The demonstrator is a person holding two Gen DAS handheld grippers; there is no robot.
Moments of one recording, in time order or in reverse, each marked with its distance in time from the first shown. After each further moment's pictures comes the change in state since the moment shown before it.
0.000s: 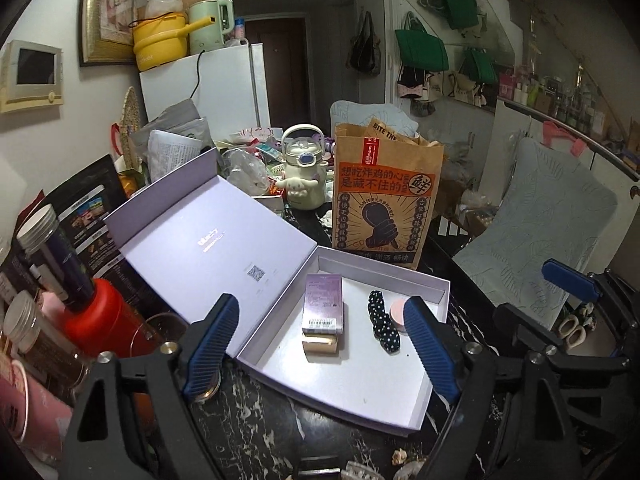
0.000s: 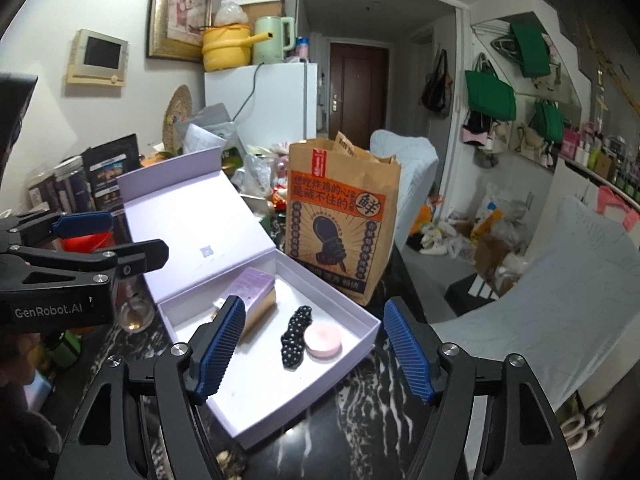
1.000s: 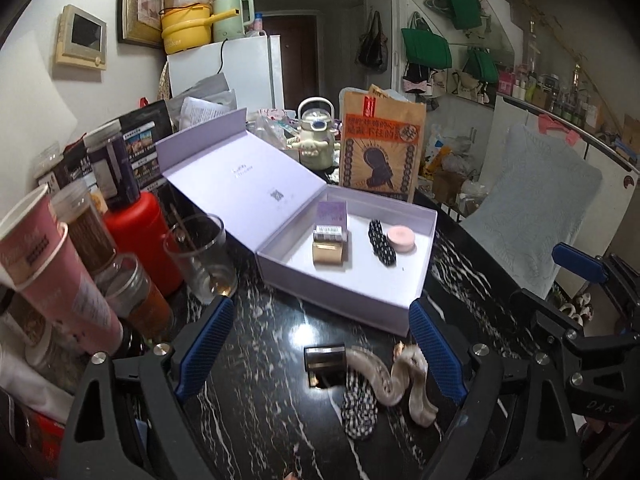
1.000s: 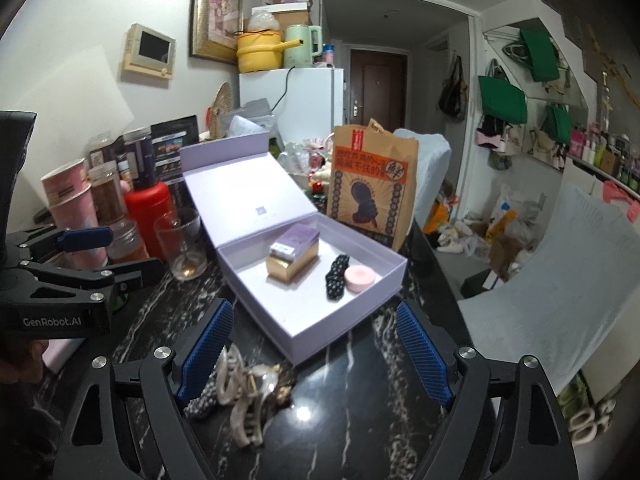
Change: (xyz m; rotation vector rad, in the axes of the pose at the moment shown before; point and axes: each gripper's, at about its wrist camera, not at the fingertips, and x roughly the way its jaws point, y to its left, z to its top) left arm -0.077 0.007 -0.110 -0.028 0.013 0.016; right arm -0.080 0.036 -0.080 -0.023 -0.017 0.076
